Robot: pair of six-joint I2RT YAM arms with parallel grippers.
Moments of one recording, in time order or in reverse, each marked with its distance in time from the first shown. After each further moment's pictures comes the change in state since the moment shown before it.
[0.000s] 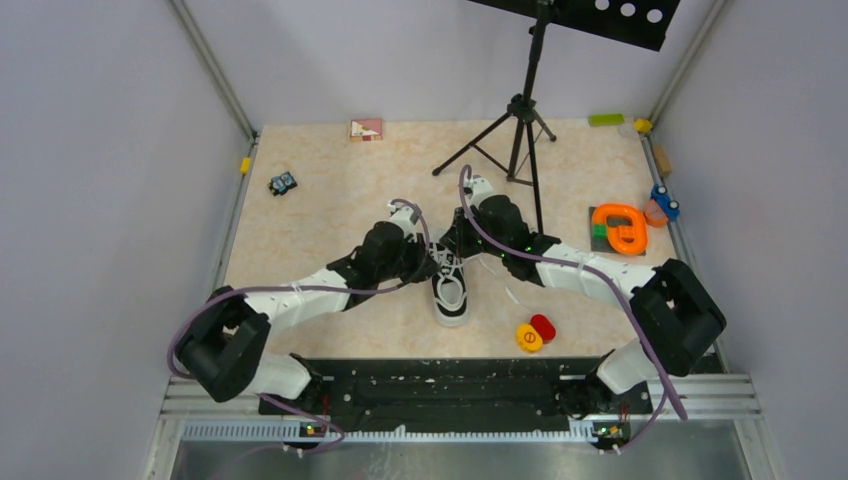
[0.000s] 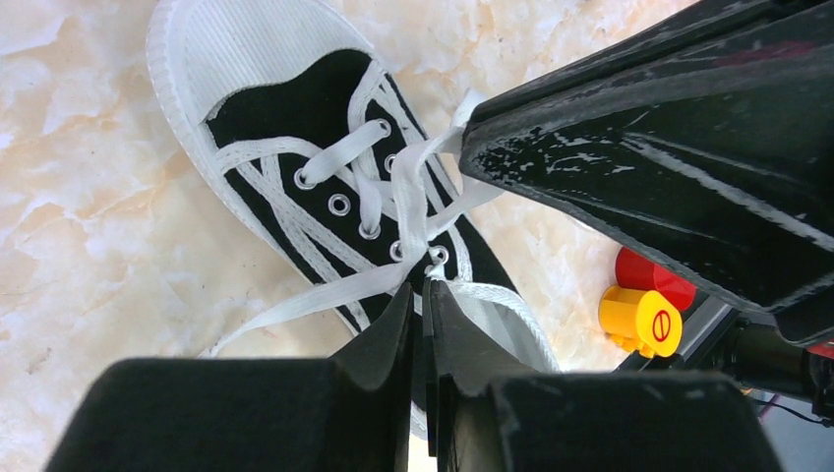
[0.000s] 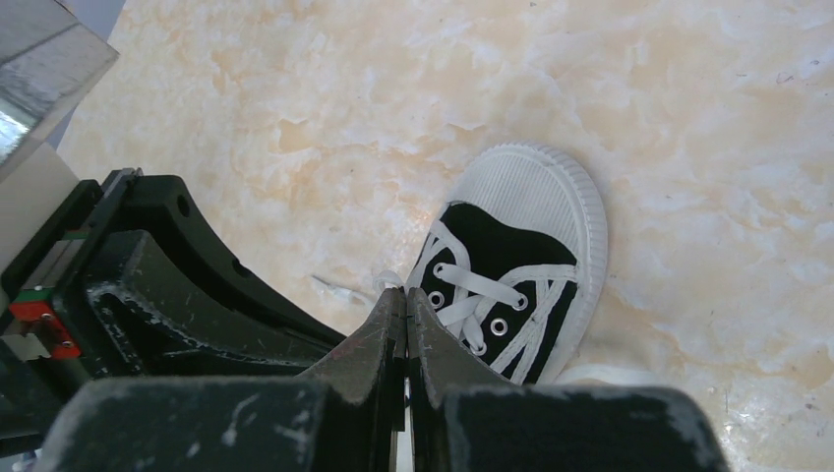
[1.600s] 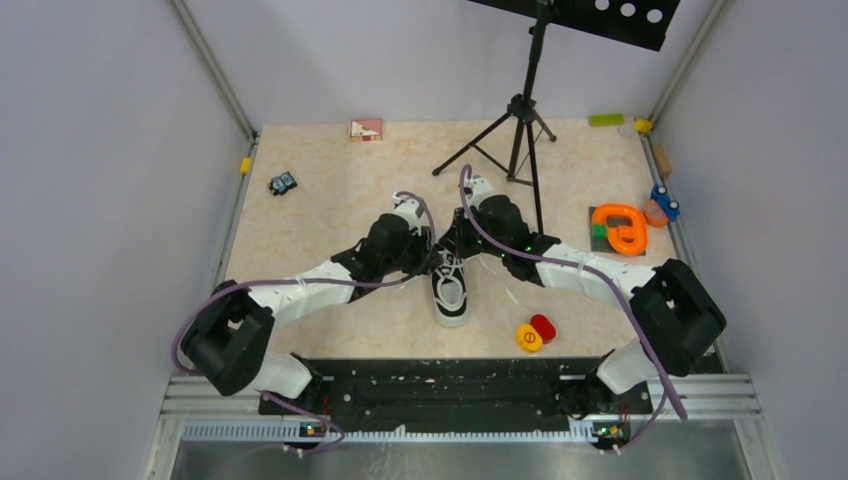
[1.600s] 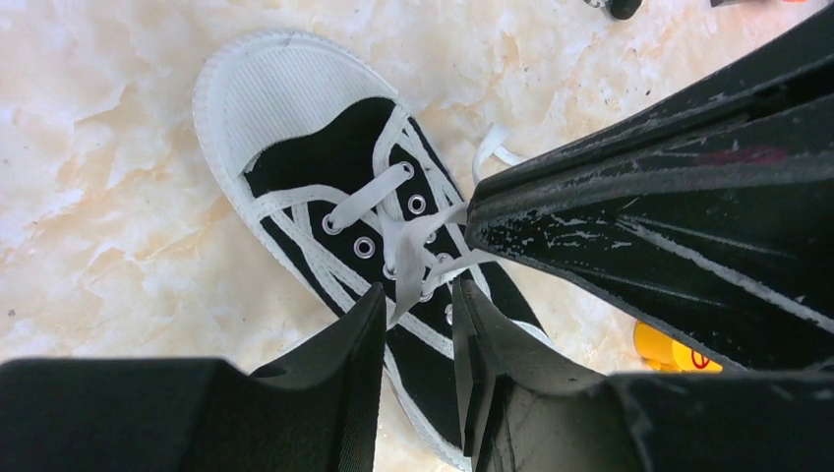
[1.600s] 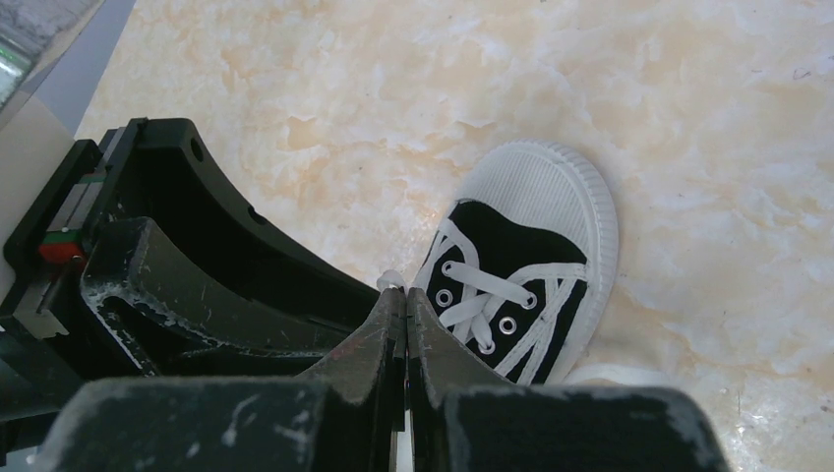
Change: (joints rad) left arm 0.000 0.040 0.068 -0.054 -0.055 0.082; right arm 0.000 0.000 0.000 0.001 -0.014 0.011
